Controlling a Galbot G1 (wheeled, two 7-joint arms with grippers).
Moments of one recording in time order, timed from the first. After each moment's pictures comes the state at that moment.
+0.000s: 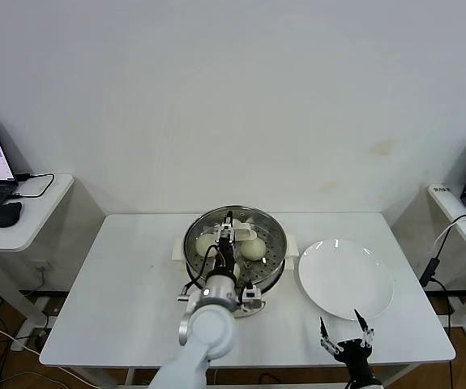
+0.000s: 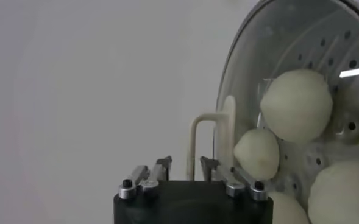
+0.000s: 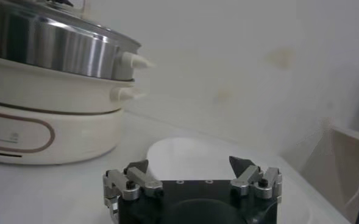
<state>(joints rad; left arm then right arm) 1.01 -1.48 0.02 -1.84 1.48 0.47 0.26 -1.62 1.56 0.74 1.78 -0.17 0.30 -0.18</state>
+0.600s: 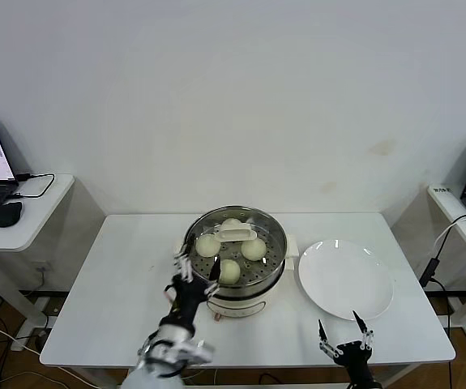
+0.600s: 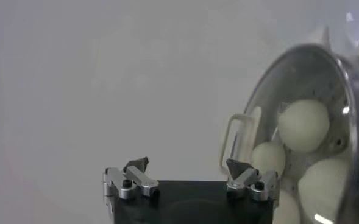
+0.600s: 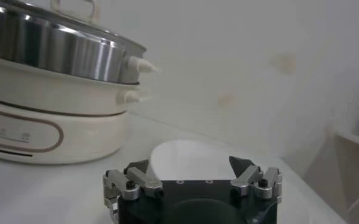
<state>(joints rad) 1.42 -1.33 -0.19 -2.16 0.80 0.20 -0.04 -1.66 1.53 0.72 1.82 -0.14 0.30 -0.19</state>
